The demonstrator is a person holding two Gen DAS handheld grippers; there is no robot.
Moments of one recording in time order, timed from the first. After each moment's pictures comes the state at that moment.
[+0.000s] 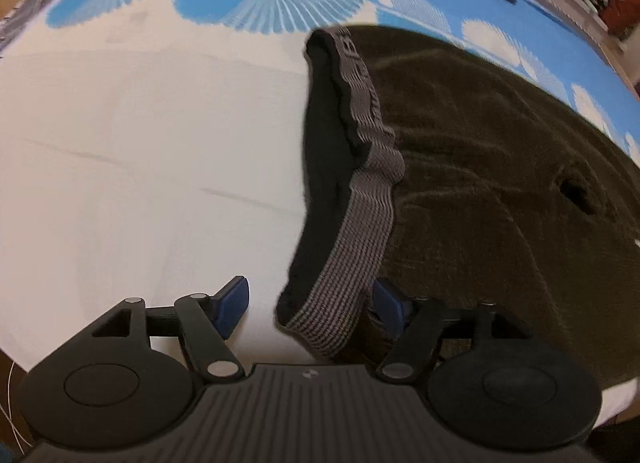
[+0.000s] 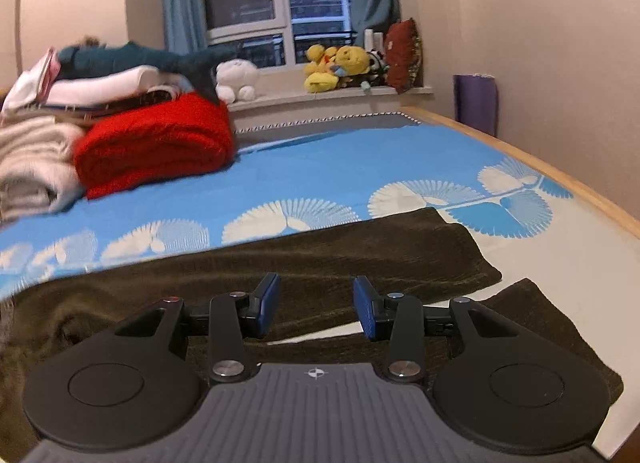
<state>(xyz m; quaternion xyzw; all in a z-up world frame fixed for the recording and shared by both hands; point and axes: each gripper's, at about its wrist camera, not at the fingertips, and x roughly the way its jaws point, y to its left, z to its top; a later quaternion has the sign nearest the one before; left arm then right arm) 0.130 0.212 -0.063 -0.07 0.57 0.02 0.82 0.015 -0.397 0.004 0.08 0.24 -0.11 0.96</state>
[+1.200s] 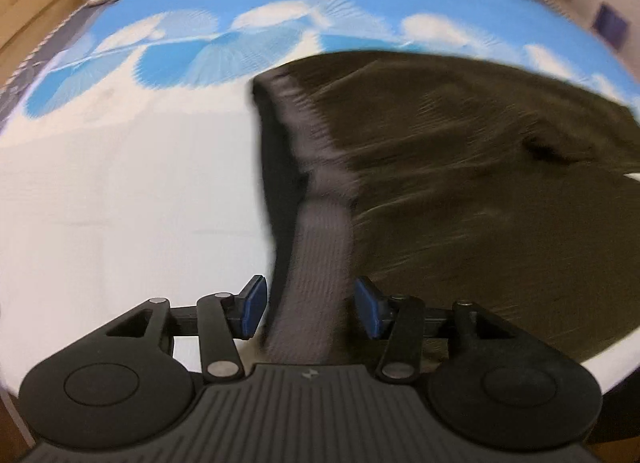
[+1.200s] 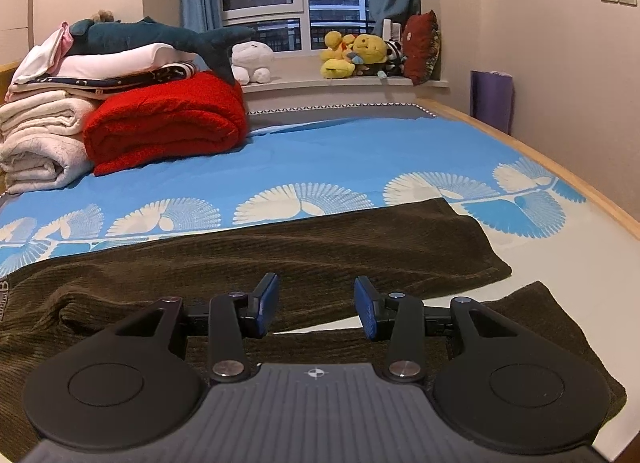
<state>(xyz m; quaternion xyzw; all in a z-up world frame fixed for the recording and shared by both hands) 0.110 0.180 -0.046 0.03 0.51 -0.04 0.86 0.024 -0.380 0.001 0.06 0.26 -0.10 0.96</state>
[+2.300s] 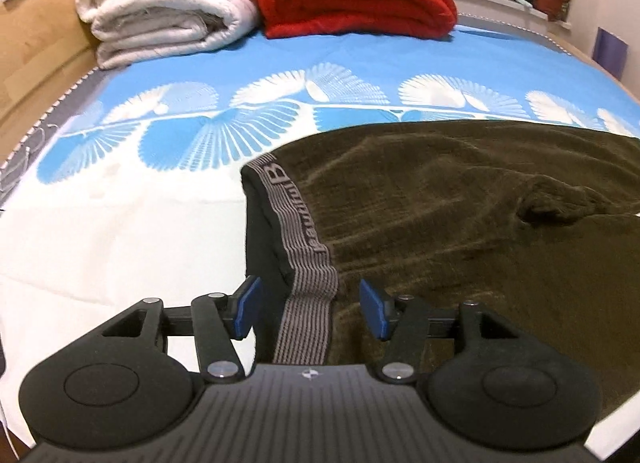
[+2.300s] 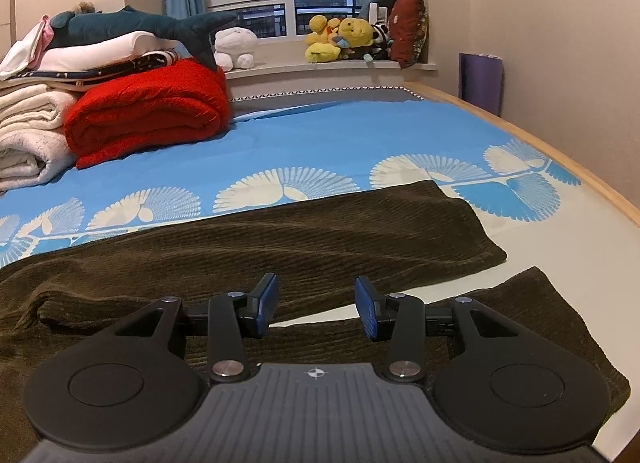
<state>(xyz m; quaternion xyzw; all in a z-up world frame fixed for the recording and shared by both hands) 0.133 0.144 -0.027 0.06 0.43 0.00 0.90 0.042 -0.393 -0.015 0.07 0.28 -0.11 0.95</state>
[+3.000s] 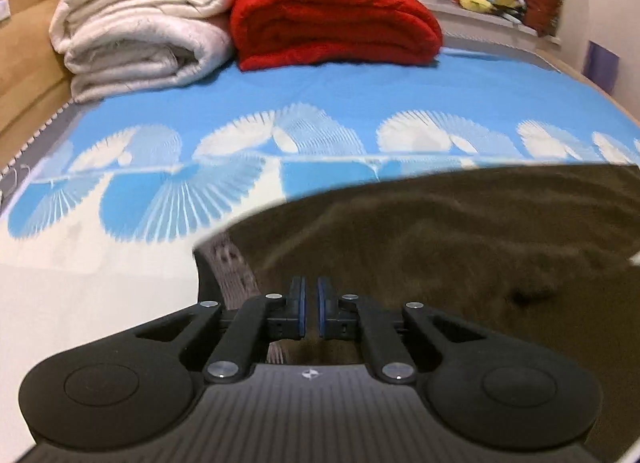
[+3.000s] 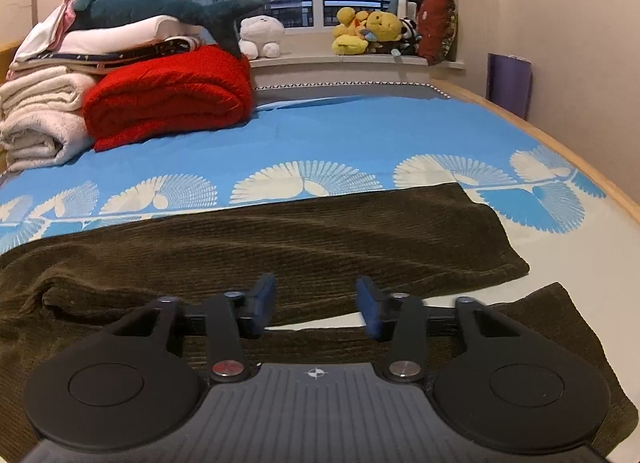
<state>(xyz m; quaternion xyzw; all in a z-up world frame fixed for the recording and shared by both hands) 0.215 0.103 -0.016 0.06 0.40 -0.02 0.92 0.061 -0.399 -0.017 0.06 0.29 -0.07 0.95</state>
